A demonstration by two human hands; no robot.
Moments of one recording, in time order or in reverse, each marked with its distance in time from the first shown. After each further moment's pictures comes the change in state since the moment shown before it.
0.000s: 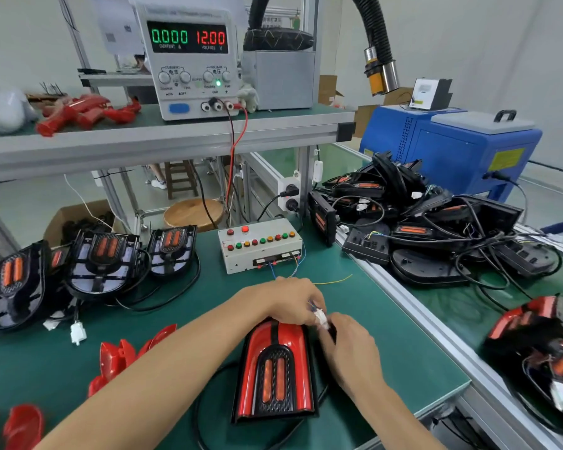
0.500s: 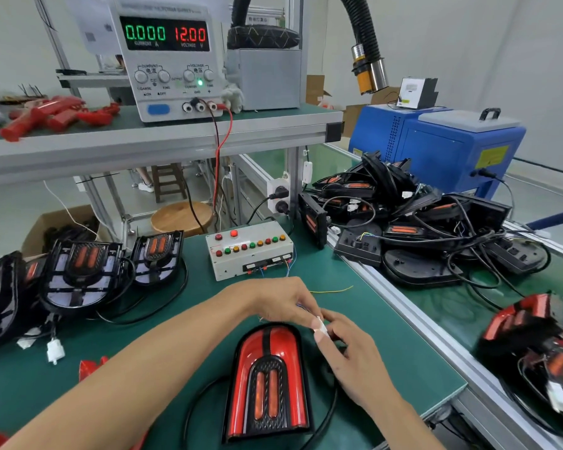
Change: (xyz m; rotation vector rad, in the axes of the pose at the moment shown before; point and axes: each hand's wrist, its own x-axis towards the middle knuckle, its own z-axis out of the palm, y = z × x) left_hand 0.010 -0.015 -0.012 -0.262 -0.082 0.150; right_hand -0.005 0.016 -0.013 0.505 0.028 -0.159
